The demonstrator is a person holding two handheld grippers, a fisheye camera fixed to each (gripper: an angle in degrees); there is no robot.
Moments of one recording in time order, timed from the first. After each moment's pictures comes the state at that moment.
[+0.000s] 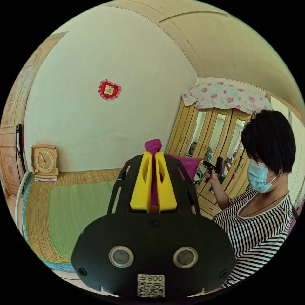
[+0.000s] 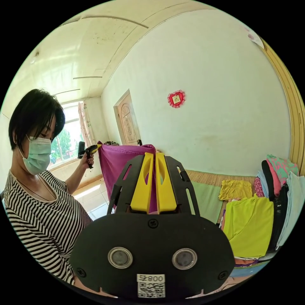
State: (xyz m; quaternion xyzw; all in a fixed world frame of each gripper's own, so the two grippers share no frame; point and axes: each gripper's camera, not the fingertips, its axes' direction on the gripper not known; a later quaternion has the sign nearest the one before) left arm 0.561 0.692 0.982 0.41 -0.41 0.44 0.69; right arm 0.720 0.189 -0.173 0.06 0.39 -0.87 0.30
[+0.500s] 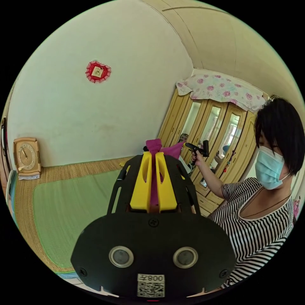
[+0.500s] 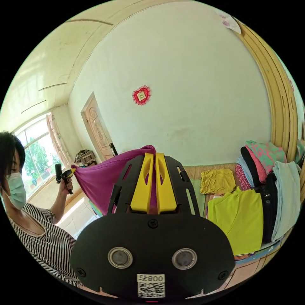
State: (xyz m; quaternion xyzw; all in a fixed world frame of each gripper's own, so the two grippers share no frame) left arm 0.489 0.597 0.891 0.34 -0.38 0.44 0.74; right arm 0.608 0.160 -0.076 0.19 0.44 -0.82 0.33
